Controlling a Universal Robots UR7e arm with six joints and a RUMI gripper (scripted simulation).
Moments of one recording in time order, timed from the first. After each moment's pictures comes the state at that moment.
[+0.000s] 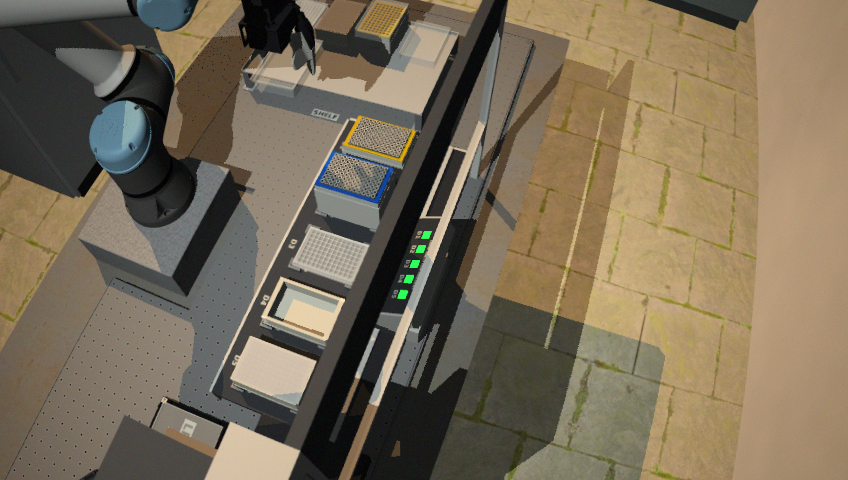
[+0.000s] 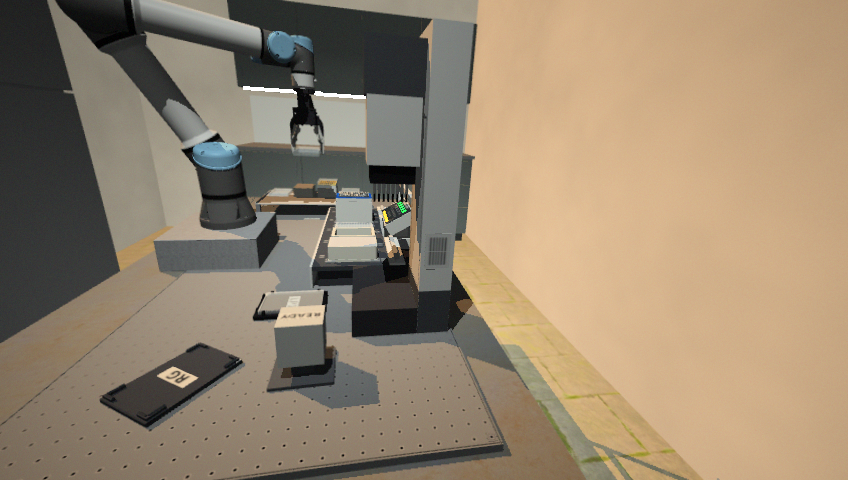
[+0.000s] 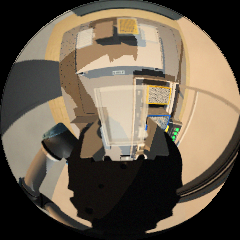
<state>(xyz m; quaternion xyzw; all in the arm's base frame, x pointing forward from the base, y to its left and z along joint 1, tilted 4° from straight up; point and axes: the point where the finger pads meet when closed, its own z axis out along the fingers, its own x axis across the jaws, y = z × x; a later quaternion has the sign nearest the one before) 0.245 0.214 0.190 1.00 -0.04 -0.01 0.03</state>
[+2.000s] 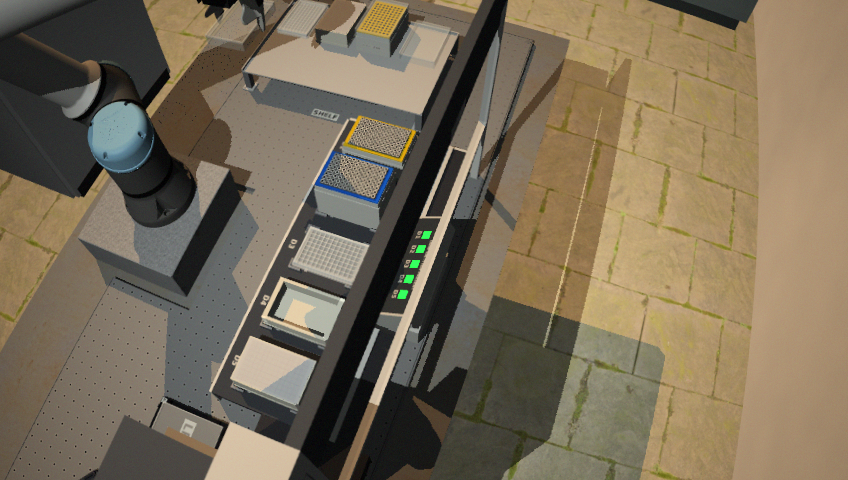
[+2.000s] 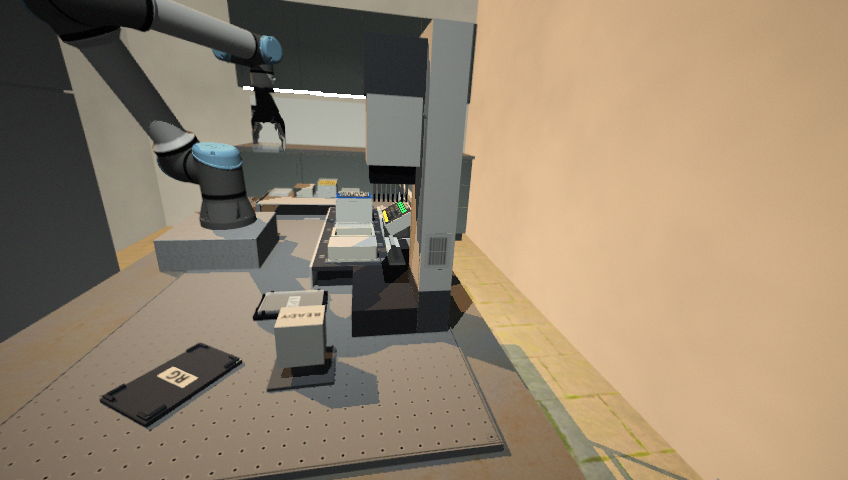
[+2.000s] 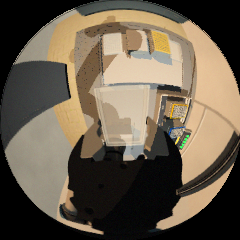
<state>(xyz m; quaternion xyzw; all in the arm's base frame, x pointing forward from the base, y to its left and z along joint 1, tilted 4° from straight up) 0.106 0.313 0.187 1.00 -0.05 -0.01 0.03</state>
